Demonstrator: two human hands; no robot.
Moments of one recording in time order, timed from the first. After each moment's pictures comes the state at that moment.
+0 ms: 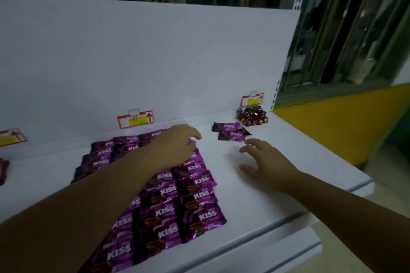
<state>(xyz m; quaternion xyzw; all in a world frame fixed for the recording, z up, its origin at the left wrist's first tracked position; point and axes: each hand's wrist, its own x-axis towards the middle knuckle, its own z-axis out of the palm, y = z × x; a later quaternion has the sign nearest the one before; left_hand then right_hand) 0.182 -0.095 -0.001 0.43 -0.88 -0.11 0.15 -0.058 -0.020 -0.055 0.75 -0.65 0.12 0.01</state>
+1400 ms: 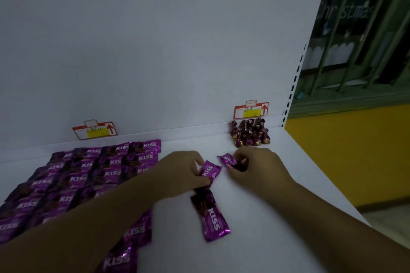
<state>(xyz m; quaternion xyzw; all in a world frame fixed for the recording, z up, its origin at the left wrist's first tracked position) 0.052 -0.135 -0.027 0.56 -0.80 -0.21 0.06 -0.148 -0.123 -0.055 0.72 -0.64 0.24 -0.13</state>
